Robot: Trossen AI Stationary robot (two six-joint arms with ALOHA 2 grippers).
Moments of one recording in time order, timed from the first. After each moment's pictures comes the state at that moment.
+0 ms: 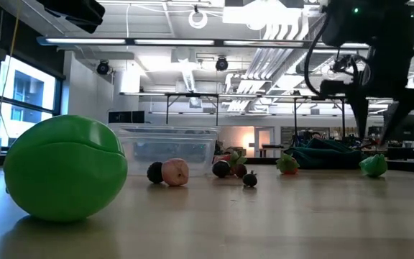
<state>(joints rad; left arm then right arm) 0.31 0.69 0.82 -0.71 0.22 0.31 0.08 1.22 0.68 -0.90 0.20 2.05</state>
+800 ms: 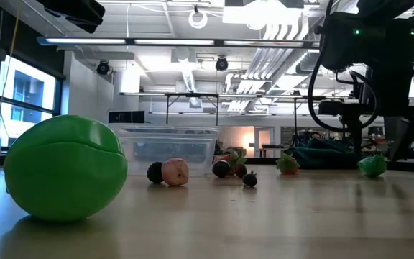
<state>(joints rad) 0.31 0.69 0.82 -0.71 0.22 0.31 0.16 1.41 0.68 -0.86 0.29 2.18</state>
